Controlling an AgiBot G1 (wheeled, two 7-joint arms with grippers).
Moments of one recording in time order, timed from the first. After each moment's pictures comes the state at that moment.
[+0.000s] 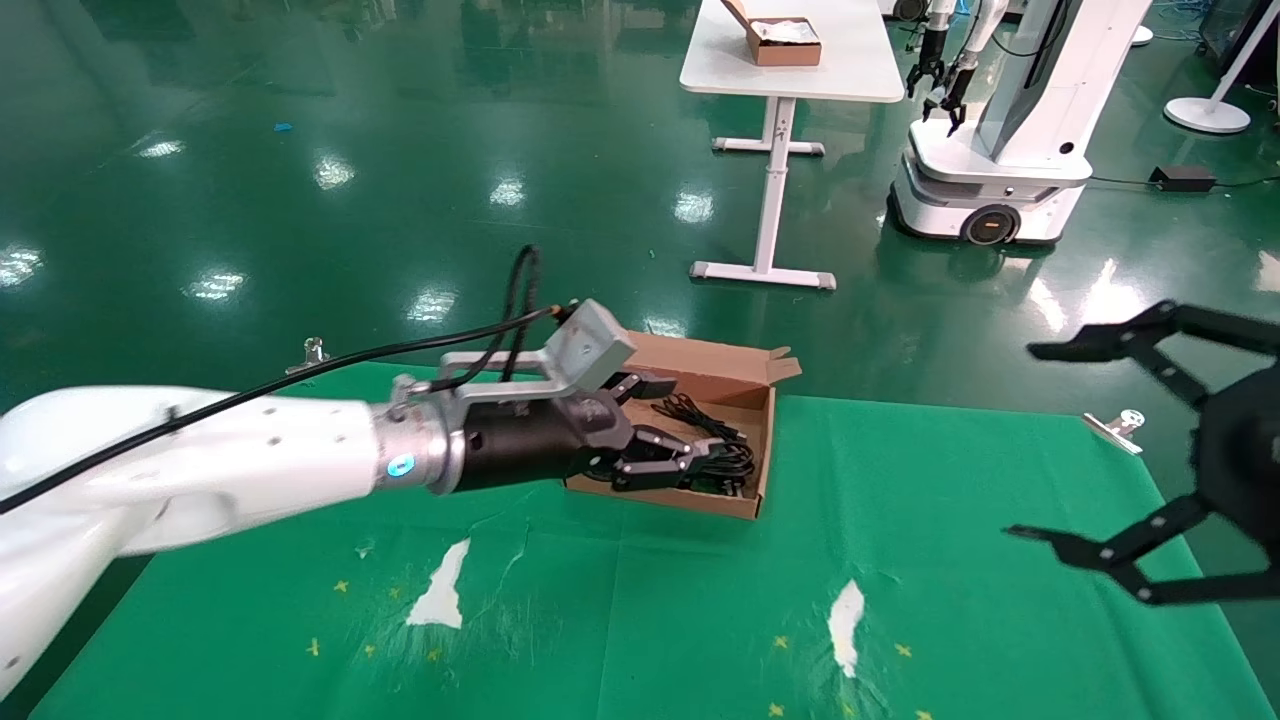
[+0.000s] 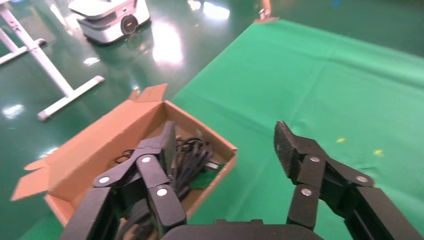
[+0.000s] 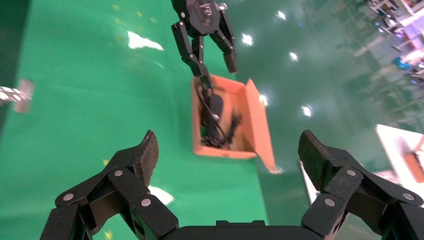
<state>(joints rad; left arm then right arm) -1.55 1.15 0.86 -0.75 1.16 0.92 -0.21 1.47 -0.30 -0.54 1.28 -0.97 -1.37 -0.02</state>
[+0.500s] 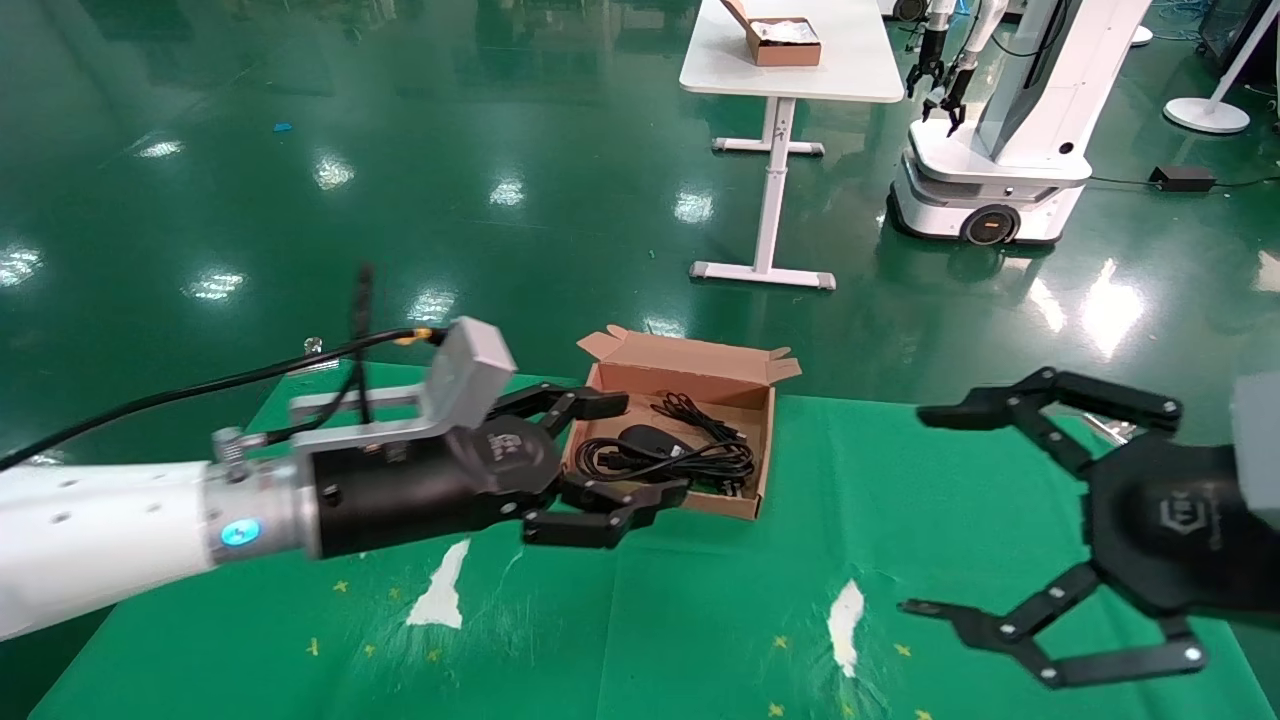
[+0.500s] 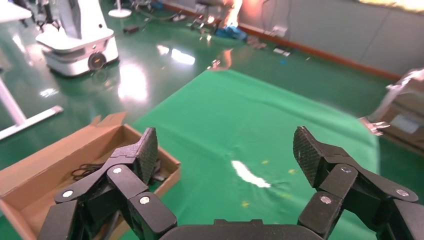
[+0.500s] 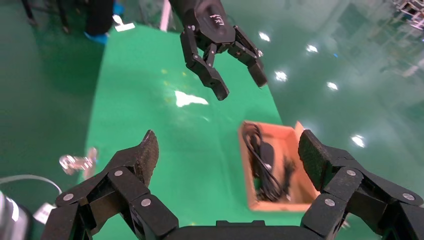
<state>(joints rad) -1.37 0.95 0.64 -0.95 1.00 1.13 -0.20 1.33 -0.41 -0.44 1.28 -0.88 -1.42 0.05</state>
